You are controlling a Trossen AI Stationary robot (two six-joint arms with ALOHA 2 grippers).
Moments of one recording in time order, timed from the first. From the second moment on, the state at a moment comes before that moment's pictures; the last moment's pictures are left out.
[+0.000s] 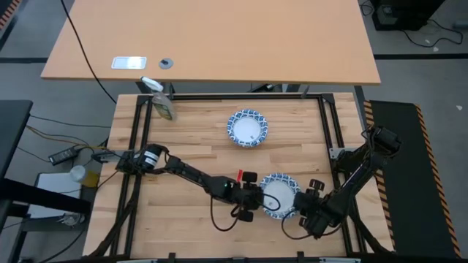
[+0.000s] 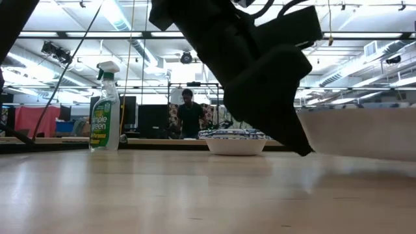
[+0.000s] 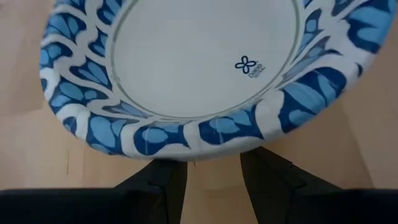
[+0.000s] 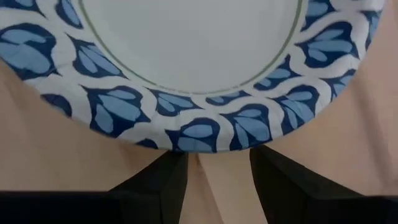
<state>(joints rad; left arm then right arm) -0.32 2.22 1.61 -0.27 -0.32 -0.01 0.89 1.61 0.92 -0.92 0.30 1.25</state>
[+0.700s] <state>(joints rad) -0.32 2.20 1.61 -0.39 -0.43 0.03 0.84 1.61 0.93 -1.03 0.48 1.18</state>
